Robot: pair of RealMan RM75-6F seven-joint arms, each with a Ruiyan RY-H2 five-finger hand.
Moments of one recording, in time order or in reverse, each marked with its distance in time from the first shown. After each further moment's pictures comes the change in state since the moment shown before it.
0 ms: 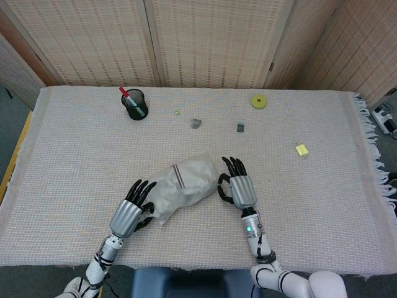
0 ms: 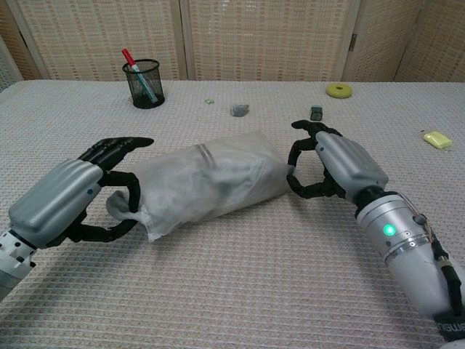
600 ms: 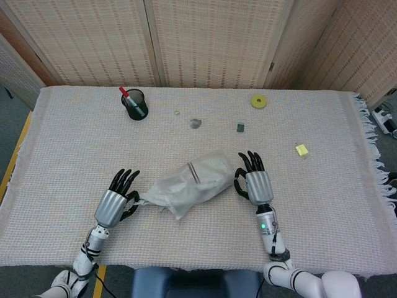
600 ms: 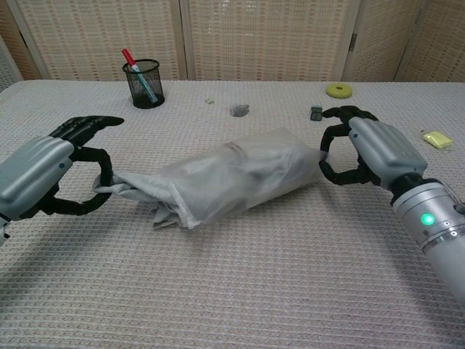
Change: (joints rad) left arm -0.018 0.069 -0.047 0.058 -0.045 -0.015 -0.043; right arm -0.046 0.125 -0.017 -0.047 0.007 0.069 -0.050
